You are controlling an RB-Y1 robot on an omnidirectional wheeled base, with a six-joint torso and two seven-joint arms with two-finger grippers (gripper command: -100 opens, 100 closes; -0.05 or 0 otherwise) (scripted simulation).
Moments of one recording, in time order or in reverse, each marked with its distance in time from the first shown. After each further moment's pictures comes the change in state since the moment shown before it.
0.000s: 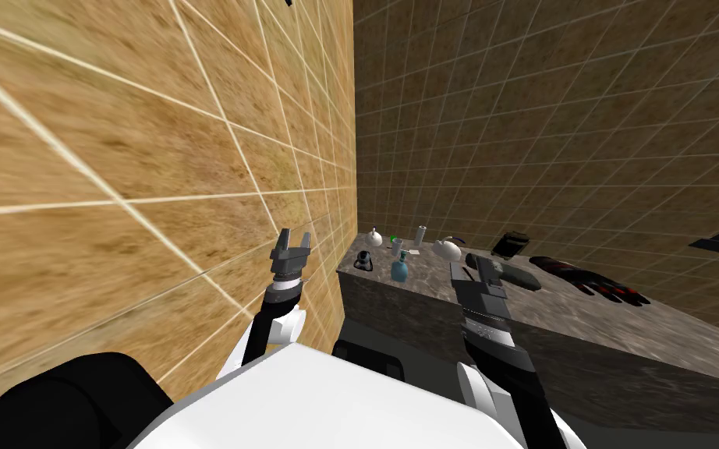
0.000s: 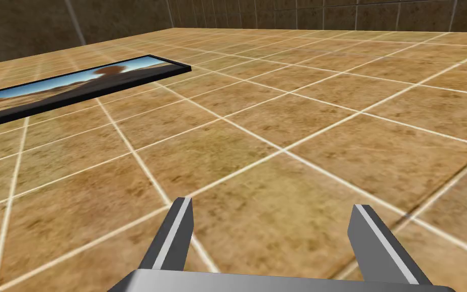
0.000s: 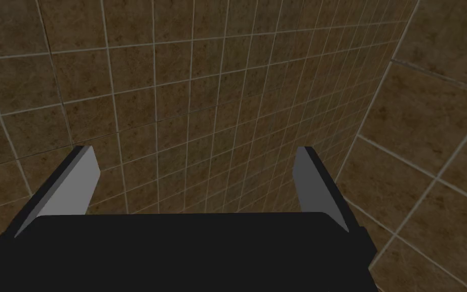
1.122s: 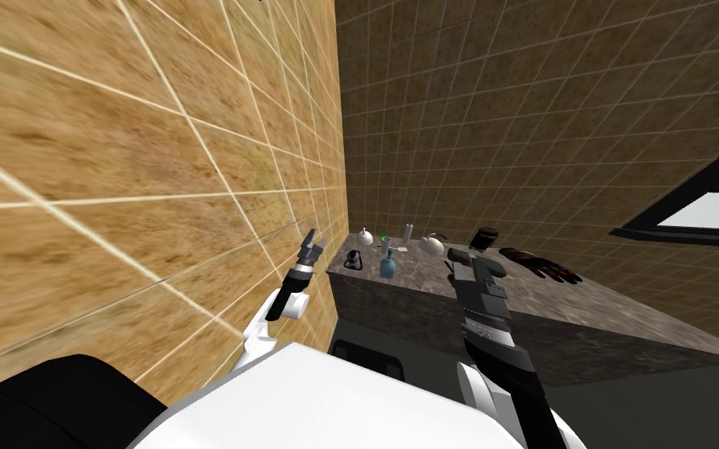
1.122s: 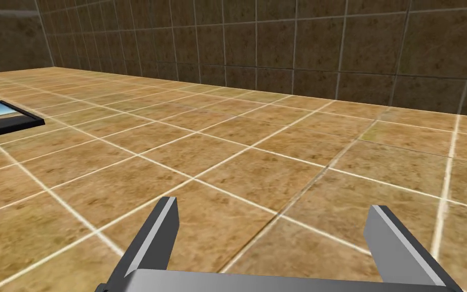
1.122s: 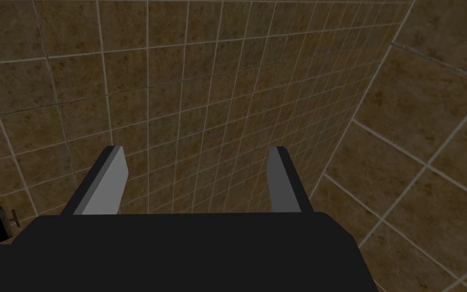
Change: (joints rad) left arm -0.206 0.168 0.059 0.236 -0.026 0.274 0.133; right arm 0.000 0.000 0.000 0.000 0.000 0.000 0.000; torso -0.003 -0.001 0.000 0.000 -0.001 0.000
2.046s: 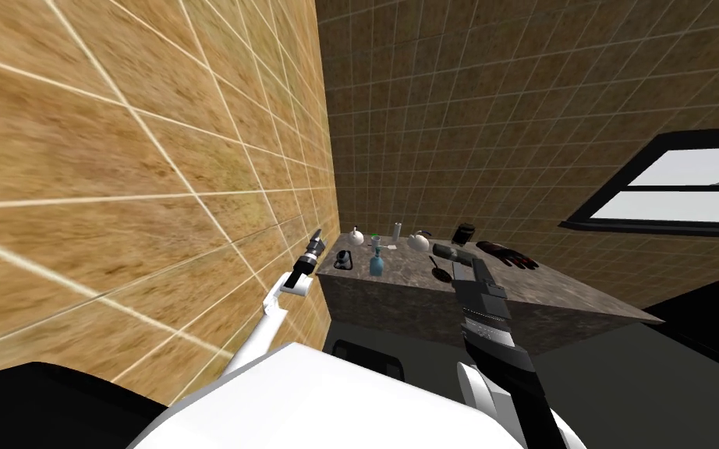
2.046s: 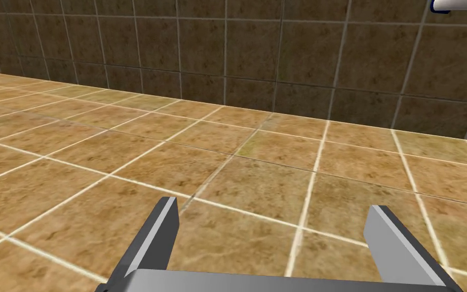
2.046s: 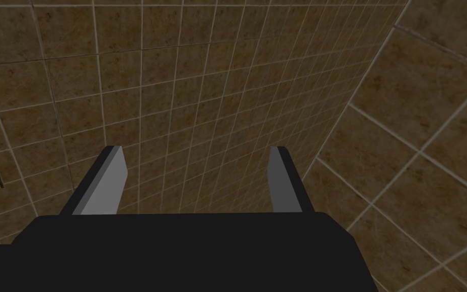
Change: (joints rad) left arm -0.226 0.082 0.060 0.243 -0.030 0.299 0.139; right arm 0.000 0.000 0.000 0.000 0.000 0.000 0.000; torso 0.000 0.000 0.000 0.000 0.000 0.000
